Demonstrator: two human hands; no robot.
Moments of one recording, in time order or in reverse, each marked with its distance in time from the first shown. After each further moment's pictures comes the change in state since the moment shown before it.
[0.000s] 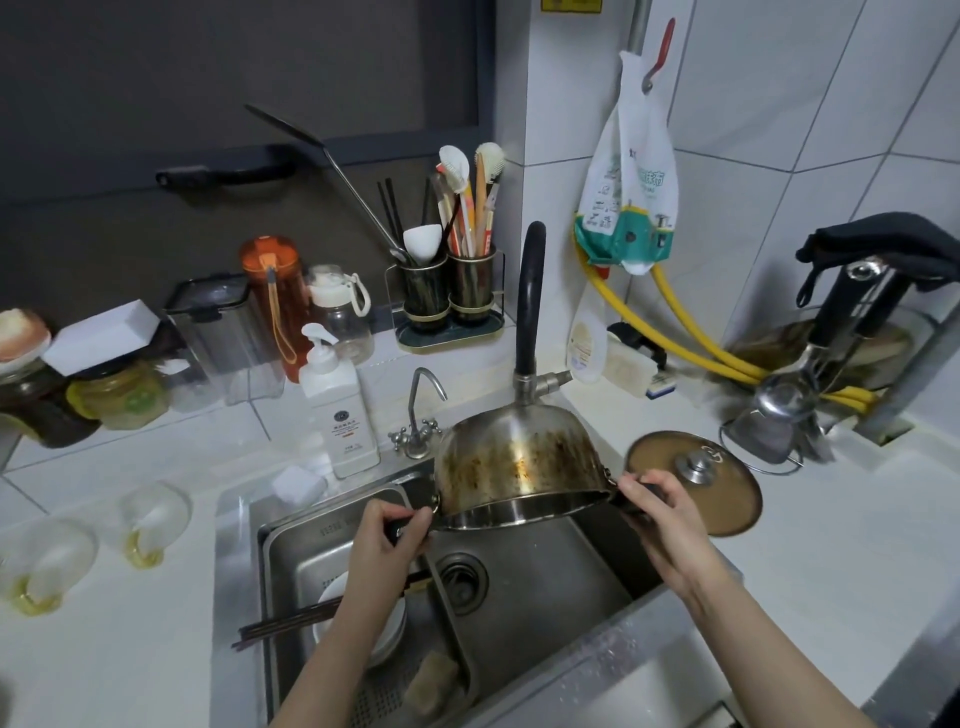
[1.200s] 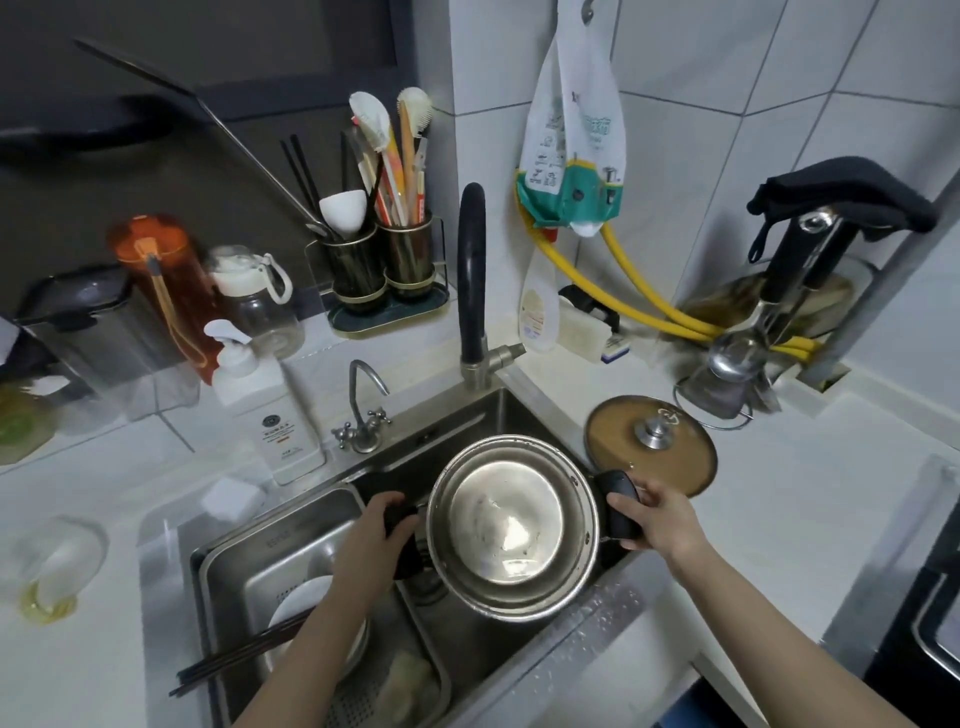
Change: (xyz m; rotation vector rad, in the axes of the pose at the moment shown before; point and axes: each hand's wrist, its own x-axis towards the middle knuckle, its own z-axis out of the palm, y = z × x) left_hand 0.046 -0.025 0.035 0.699 -0.259 -0.089; right_hand 0.018 0.012 -0.048 -0.498 0.264 0.223
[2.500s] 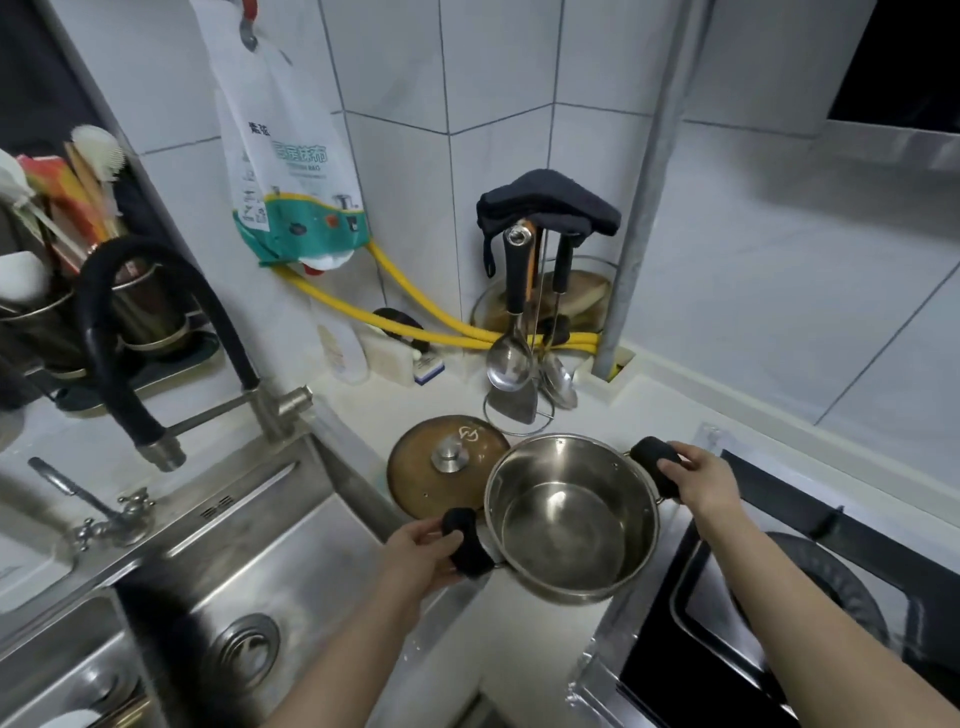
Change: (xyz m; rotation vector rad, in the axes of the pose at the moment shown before) left_hand -0.043 0.226 0.223 -0.707 -0.411 -0.325; right_hand 0.061 0.002 -0.315 -0.150 0.500 -0.006
